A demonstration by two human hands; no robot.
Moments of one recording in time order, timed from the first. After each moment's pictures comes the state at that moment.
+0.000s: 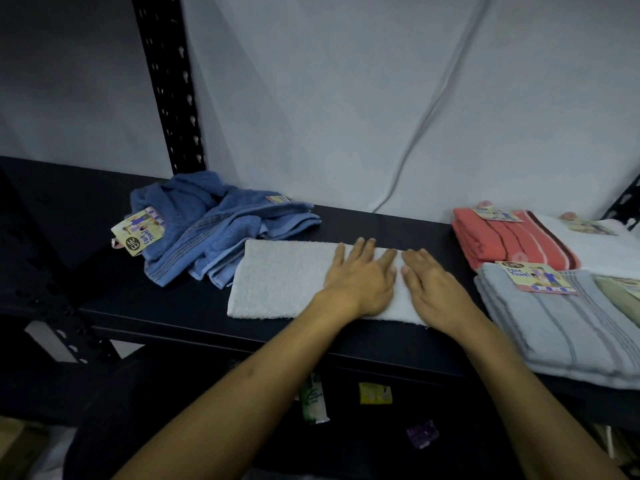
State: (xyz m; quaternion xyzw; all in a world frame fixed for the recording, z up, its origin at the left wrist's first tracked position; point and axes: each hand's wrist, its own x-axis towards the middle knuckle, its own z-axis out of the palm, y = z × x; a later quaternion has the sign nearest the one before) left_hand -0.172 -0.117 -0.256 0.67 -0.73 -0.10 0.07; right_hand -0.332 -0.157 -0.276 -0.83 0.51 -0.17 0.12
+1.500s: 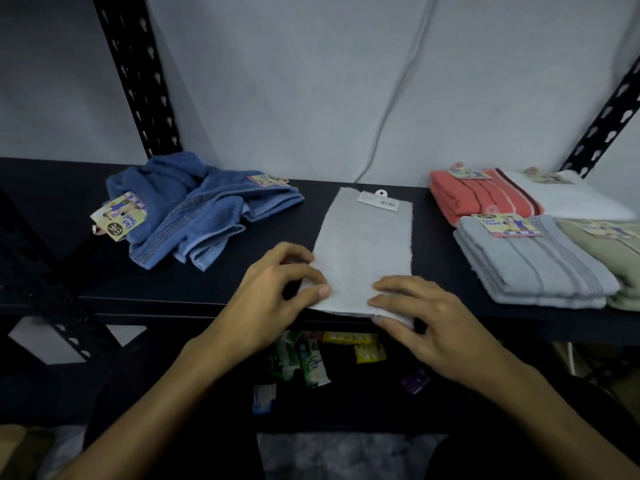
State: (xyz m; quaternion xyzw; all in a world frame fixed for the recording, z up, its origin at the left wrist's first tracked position) left_hand -0.074 0.018 -0.268 0.55 -0.75 -0.11 0.35; right_hand -0.348 -0.021 -0.278 -0.90 0.32 -0.28 0.09
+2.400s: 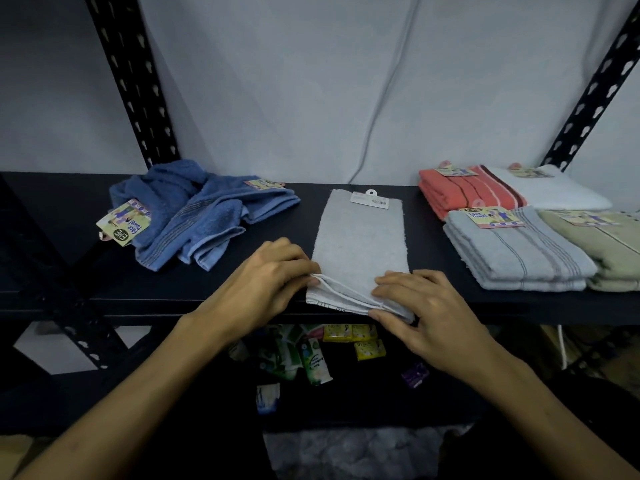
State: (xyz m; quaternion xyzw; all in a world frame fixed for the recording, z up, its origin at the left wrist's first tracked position) left_hand -0.059 0.013 -0.255 0.44 -0.85 0.05 0.30; right_hand -0.344 -0.004 -0.278 -0.89 0.34 -0.31 -0.04
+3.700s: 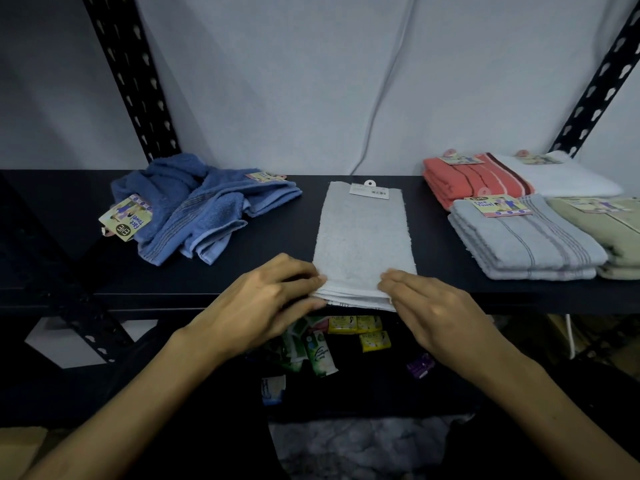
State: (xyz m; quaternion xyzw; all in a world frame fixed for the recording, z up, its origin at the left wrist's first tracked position) left_hand -0.055 0.036 -0.269 0.42 -0.87 0.04 0.25; right_hand -0.347 0.003 -0.284 -0.90 0.31 -0.30 -0.12
